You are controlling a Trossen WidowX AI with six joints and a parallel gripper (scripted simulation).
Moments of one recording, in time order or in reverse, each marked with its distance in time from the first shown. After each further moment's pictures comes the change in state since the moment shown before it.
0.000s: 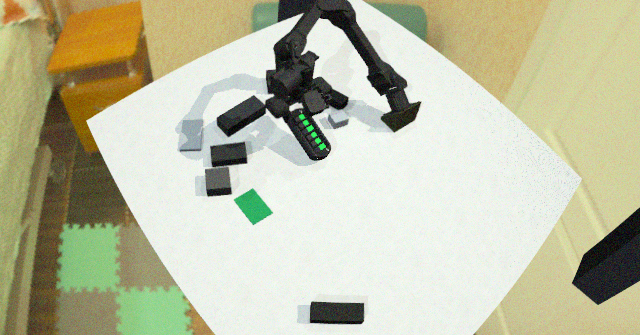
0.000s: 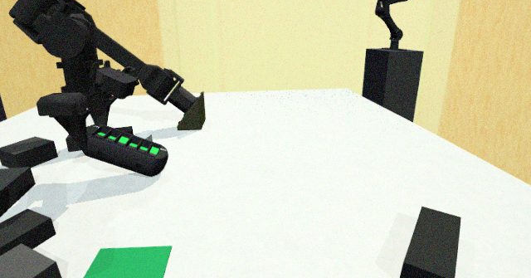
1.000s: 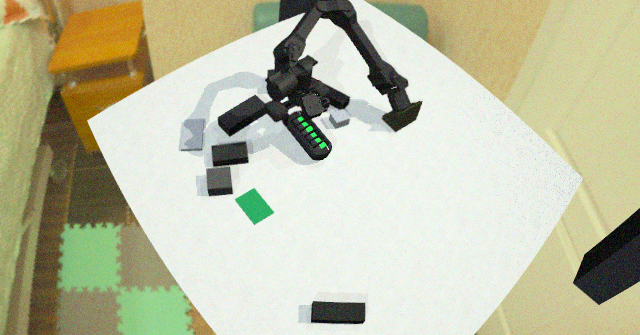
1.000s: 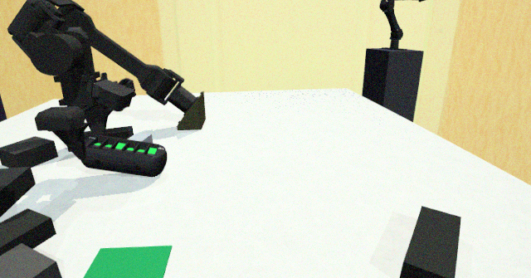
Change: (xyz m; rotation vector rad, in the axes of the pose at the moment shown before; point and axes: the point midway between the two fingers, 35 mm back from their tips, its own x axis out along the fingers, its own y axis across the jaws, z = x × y) arm 0.022 0.001 -0.009 0.002 -0.007 0.007
